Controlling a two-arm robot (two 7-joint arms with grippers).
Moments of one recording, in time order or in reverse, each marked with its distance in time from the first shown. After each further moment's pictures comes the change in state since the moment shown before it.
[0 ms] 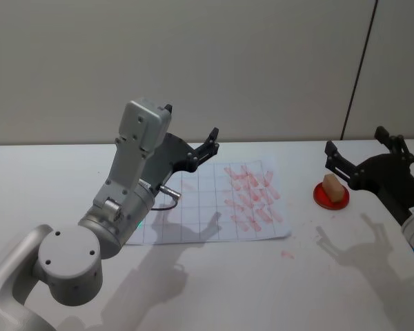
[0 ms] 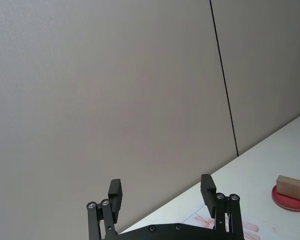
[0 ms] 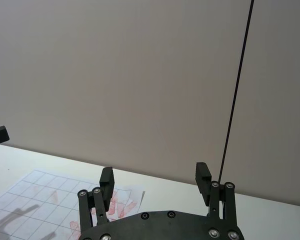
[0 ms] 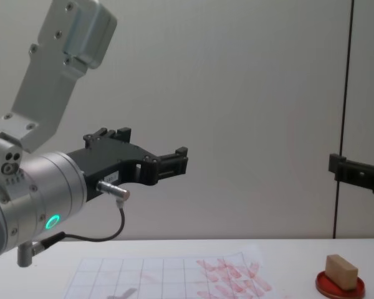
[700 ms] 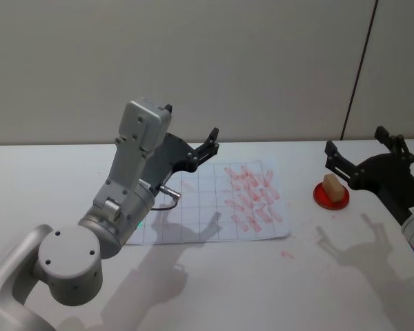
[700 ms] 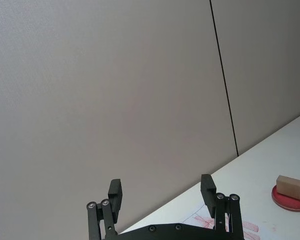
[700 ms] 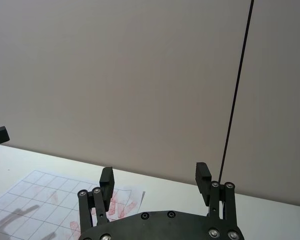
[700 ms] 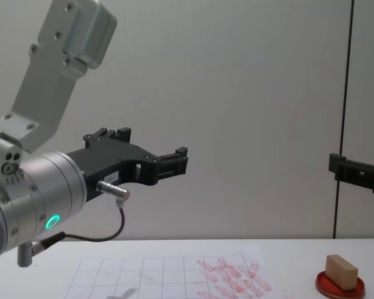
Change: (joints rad) left arm 0.000 0.000 0.000 0.000 0.000 0.000 0.000; right arm 0.000 0.000 0.001 -0.001 0.000 0.000 0.000
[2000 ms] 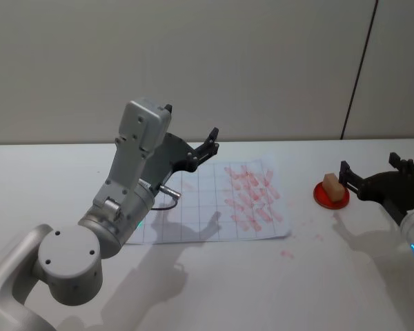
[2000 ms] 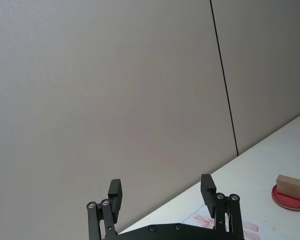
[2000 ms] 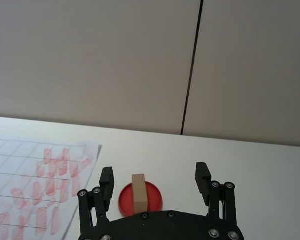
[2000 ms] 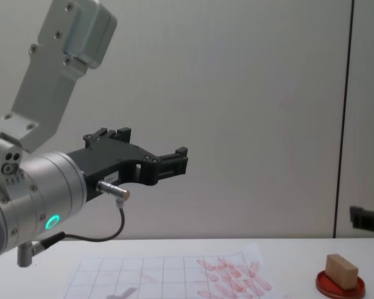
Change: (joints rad) left arm 0.000 0.000 0.000 0.000 0.000 0.000 0.000; right arm 0.062 -0.047 0.008 0.086 -0.033 0.231 -0.125
